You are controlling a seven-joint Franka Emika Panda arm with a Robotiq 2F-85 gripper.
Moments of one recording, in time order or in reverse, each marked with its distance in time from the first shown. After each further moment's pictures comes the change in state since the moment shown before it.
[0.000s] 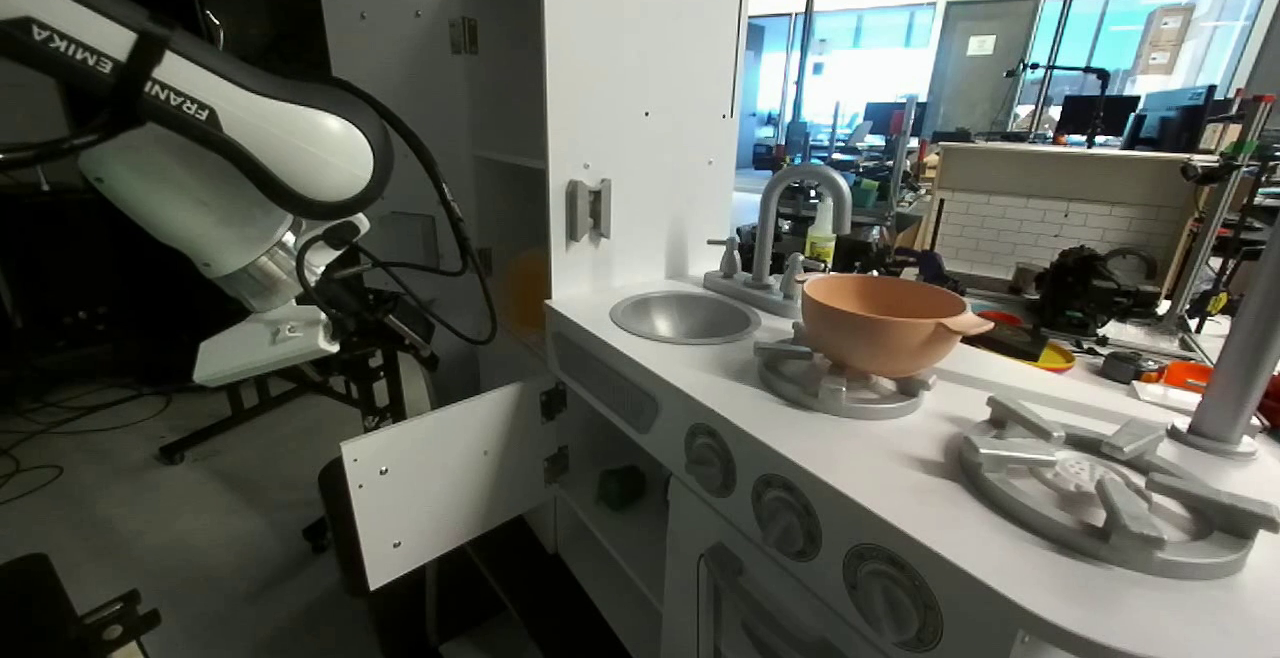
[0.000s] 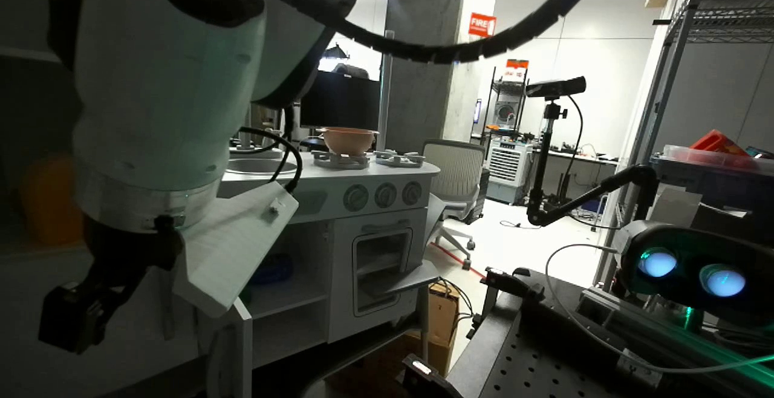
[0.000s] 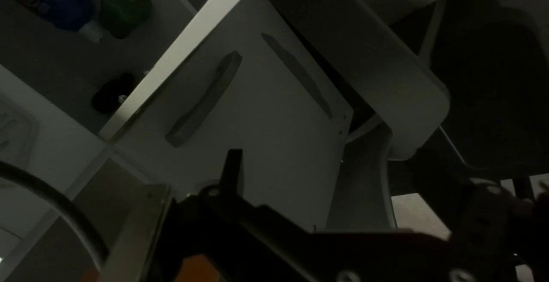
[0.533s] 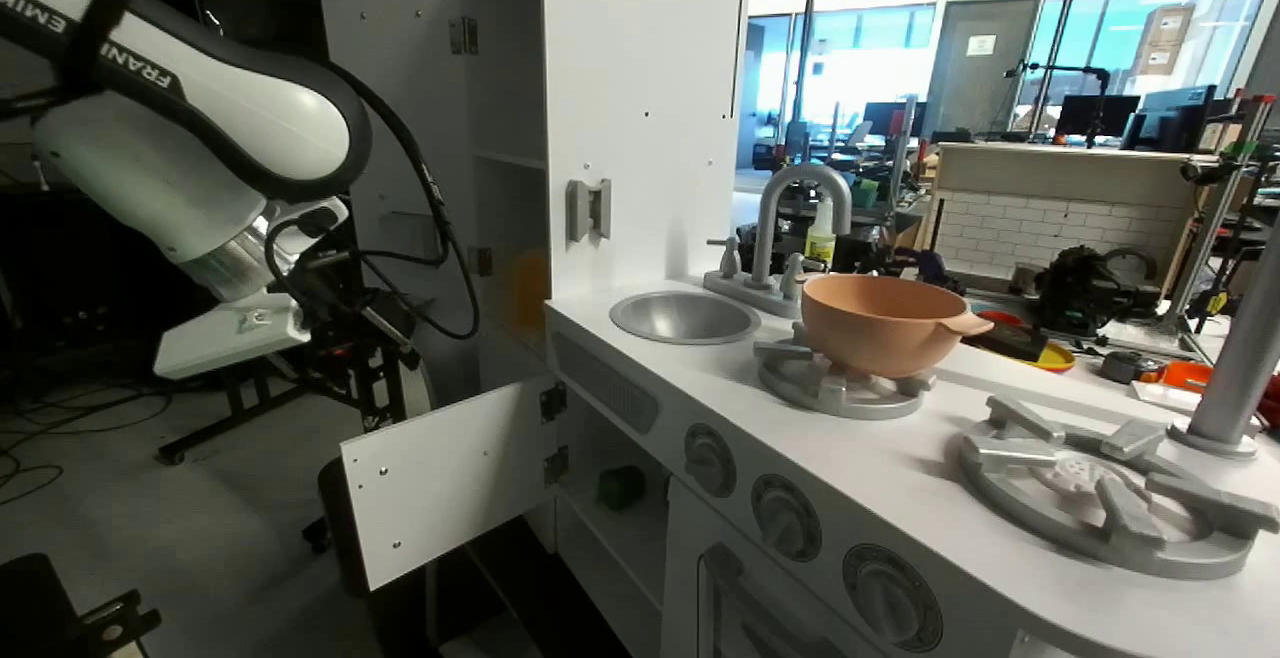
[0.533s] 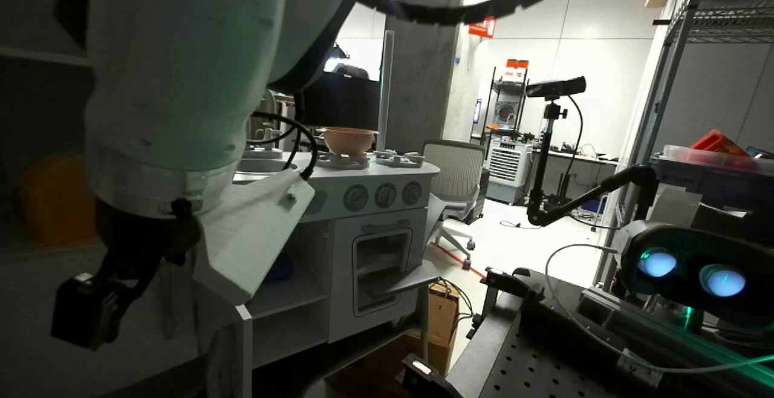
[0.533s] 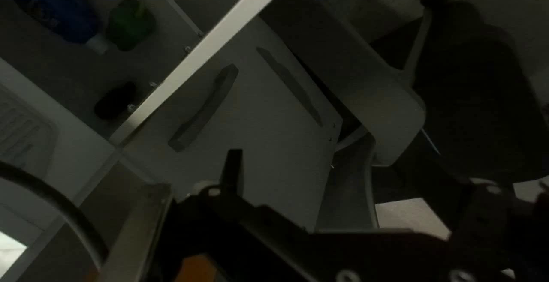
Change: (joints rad) arm 0.046 -0.078 -0.003 -0.094 -0.056 0.000 0.001
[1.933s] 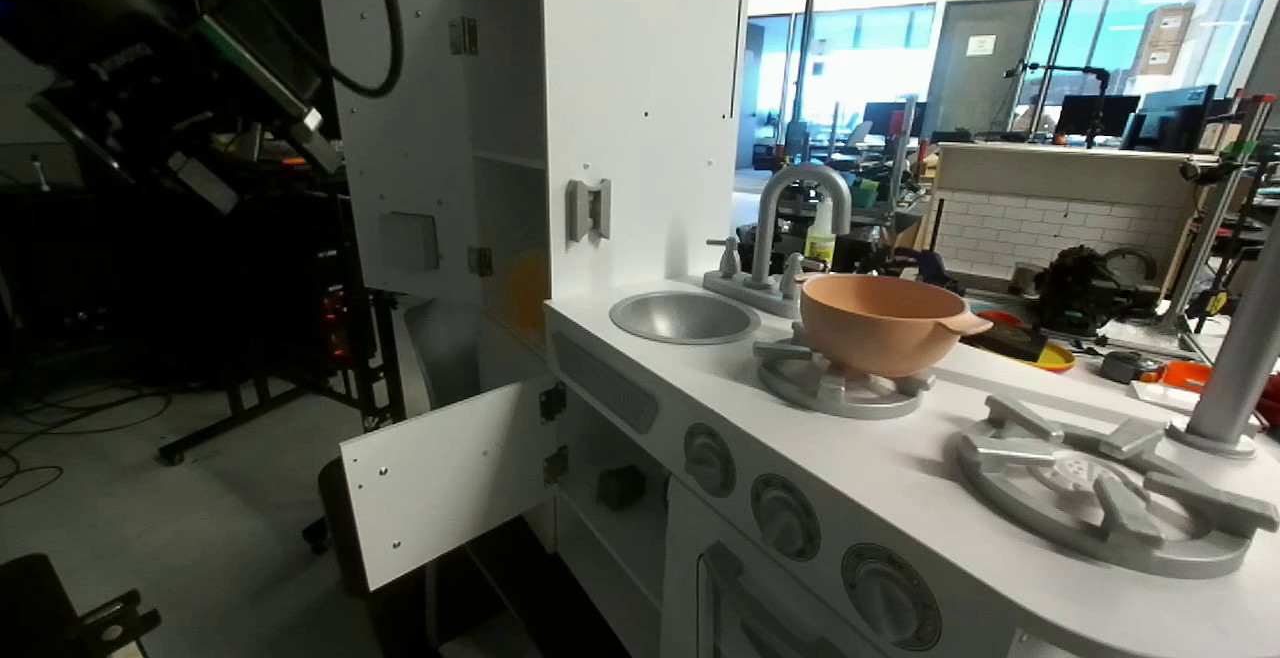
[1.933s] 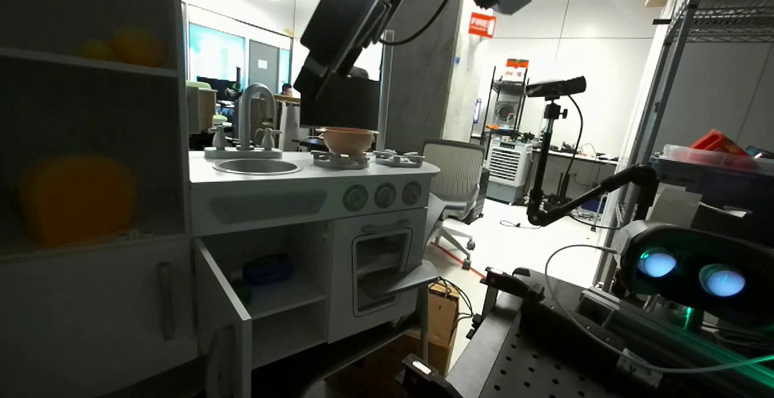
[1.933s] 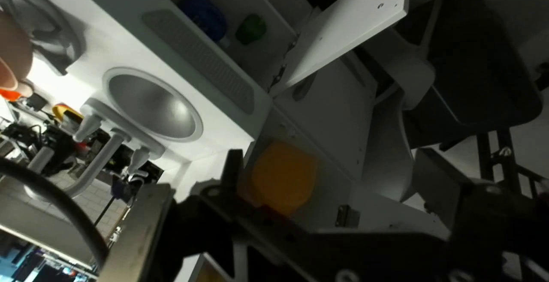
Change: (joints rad) arm 0.826 -0.577 -0.902 -0.575 -0.390 0.018 -0.016
